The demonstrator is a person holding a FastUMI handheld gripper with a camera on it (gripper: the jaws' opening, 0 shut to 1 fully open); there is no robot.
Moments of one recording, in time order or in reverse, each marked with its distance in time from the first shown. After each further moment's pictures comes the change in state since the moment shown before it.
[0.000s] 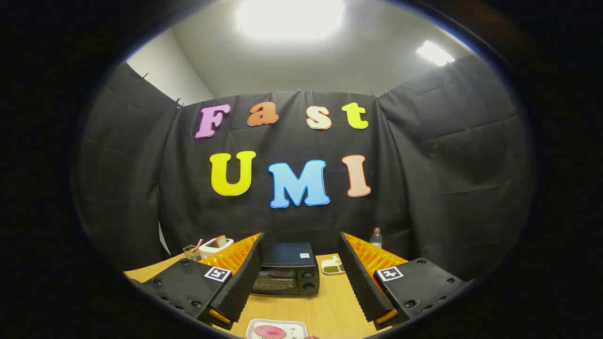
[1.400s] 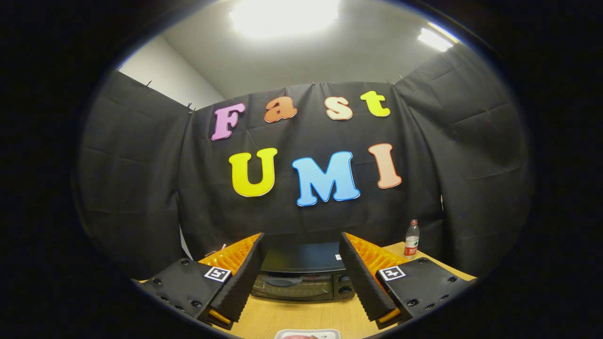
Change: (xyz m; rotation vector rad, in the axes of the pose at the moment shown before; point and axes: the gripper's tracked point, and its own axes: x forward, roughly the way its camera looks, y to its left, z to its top) arm 0.063 0.060 -0.026 0.079 0.018 0.140
